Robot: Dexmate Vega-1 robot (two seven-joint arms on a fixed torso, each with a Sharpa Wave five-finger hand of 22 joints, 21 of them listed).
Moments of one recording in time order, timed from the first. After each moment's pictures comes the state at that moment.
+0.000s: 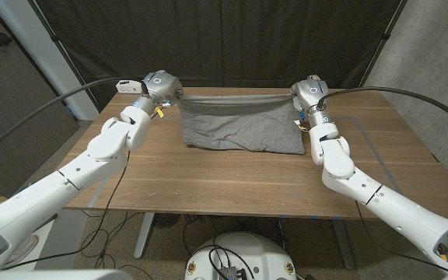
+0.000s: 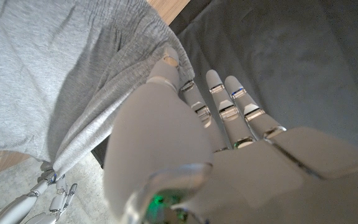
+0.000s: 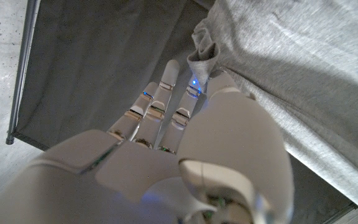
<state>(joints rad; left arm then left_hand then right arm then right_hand) 0.81 0.90 0.49 -1.91 0.93 0.36 0.13 1.24 0.12 0.23 -0.15 0.20 1.19 -0.10 0.26 0.18 1.13 -0.13 0.37 0.26 0.67 -0.06 0.27 0.28 0.30 -0.02 0.55 0.23 -0.78 -0.69 -0.68 -1.80 -1.10 -0.65 -0.23 1.17 0.16 0.16 -0.10 0.30 1.07 -0.18 0.30 0.24 0.94 -0.16 0.58 0.46 0.73 -0.08 0.47 0.69 0.37 -0.05 0.34 0.21</state>
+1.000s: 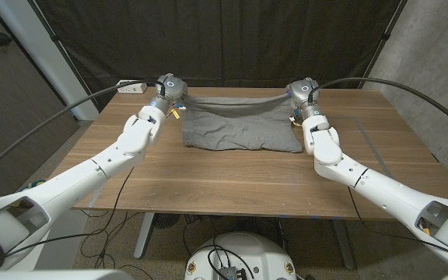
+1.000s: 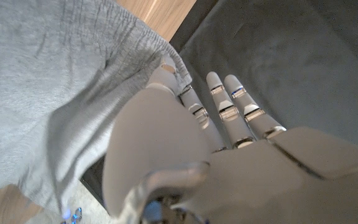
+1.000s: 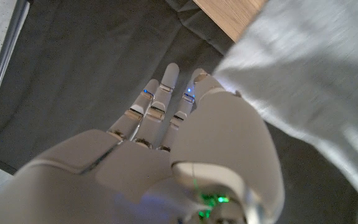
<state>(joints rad) 0.61 0.81 0.74 -1.71 1.17 0.47 0.04 1.14 0.14 0.22 -0.11 0.20 0.97 -0.12 0.18 0.18 1.05 -0.21 0.25 0.31 0.64 -0.06 0.21 0.23 0.28 -0.01 0.59 0.23 -0.61 -0.67 -0.84 -1.66 -1.09 -0.70 -0.10 1.24 0.16 0.24 -0.11 0.30 0.67 -0.21 0.17 0.19 0.65 -0.17 0.32 0.33 0.65 -0.06 0.34 0.69 0.38 -0.01 0.39 0.20</state>
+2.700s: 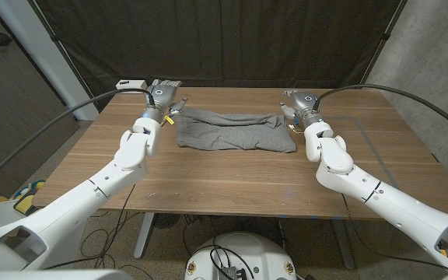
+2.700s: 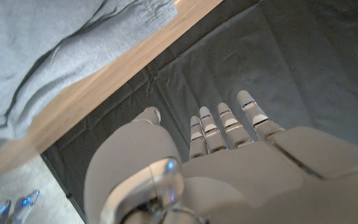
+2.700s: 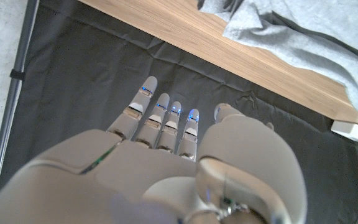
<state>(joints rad) 0.84 0.77 0.53 -1.85 0.95 0.54 0.16 0.62 0.18 0.34 0.16 0.19 0.14 -0.04 0.17 0.18 0.25 -0.06 0.19 0.19 0.19 -0.02 0.18 0.18 0.01 0.09 0.59 0.19 -0.79 -0.71 -0.71 -1.92 -0.86 -0.71 -0.06 0.76 0.21 0.27 0.18 0.24 0.31 -0.08 0.18 0.19 0.33 -0.02 0.19 0.21 0.32 -0.04 0.19 0.40 0.40 -0.01 0.37 0.18</state>
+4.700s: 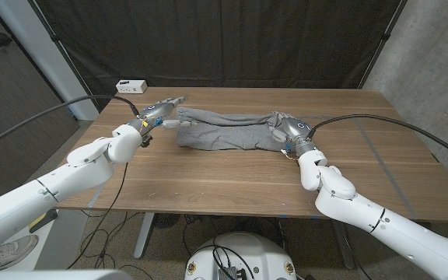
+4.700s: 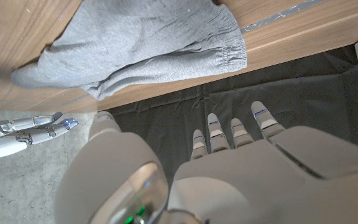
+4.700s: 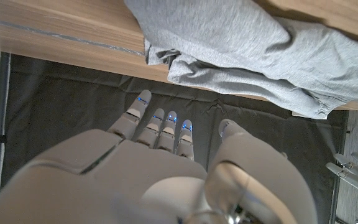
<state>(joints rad) 0.94 1.05 0.44 -1.93 0.38 0.26 0.11 0.47 -0.12 0.10 -0.02 0.32 -0.04 -0.09 0.21 0.17 0.09 -0.02 0.25 0.19 -0.04 0.08 0.20 0.18 -0.10 0.21 0.44 0.19 -0.92 -0.74 -0.74 -1.99 -0.62 -0.67 -0.23 0.46 0.20 0.36 0.12 0.21 0.15 -0.10 0.19 0.18 0.19 -0.04 0.20 0.19 0.15 -0.04 0.18 0.23 0.27 0.01 0.24 0.18</state>
